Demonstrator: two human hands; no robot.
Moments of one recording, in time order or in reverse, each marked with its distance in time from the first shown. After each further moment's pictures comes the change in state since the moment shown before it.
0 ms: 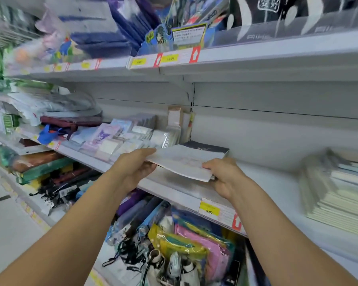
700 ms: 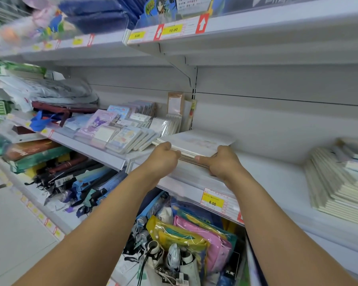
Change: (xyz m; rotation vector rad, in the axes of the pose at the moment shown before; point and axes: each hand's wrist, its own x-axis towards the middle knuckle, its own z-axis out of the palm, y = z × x) left_hand 0.003 -0.039 0.043 0.599 -0.119 0.158; right_hand 0.034 0.019 -0.009 -0.784 0.084 -0.294
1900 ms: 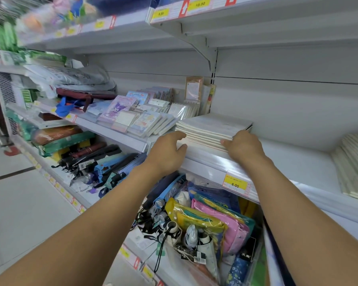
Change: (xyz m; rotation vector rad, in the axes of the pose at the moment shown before) left_hand -0.007 -0.042 -0.034 0.513 0.075 0.393; right_hand 0.017 0.008 0.009 -0.442 0.094 0.001
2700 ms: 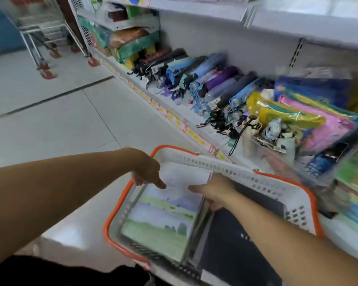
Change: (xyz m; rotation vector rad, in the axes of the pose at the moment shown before) left_hand -0.295 -0.195 -0.059 0.579 -1.223 -0.936; right_hand -0.346 -0.003 0.260 0.106 -0.958 0.179
